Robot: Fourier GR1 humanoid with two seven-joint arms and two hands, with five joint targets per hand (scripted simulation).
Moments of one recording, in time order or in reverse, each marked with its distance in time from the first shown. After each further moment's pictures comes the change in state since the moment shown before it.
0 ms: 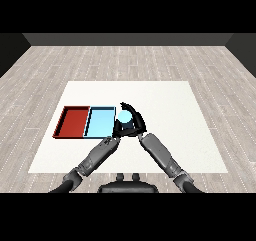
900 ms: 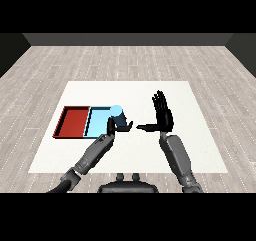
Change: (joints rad) left arm 0.001 0.031 0.109 0.052 0.012 -0.020 -0.062; right arm 0.169 -0.093 -0.272 -0.318 -0.157 0.152 0.009
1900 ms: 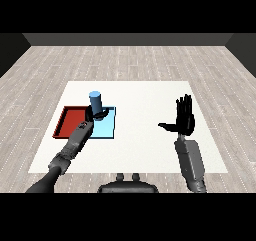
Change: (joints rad) left arm -0.228 0.191 0.238 0.472 -0.071 -0.109 0.149; right arm 0.117 -0.070 -0.223 -0.012 -0.102 0.078 -0.053
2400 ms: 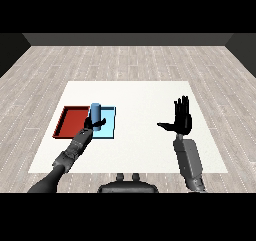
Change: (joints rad) left arm -0.036 -0.048 0.002 0.341 -0.055 0.008 0.109; right arm -0.015 0.012 -0.009 0.078 0.007 0.014 -0.019
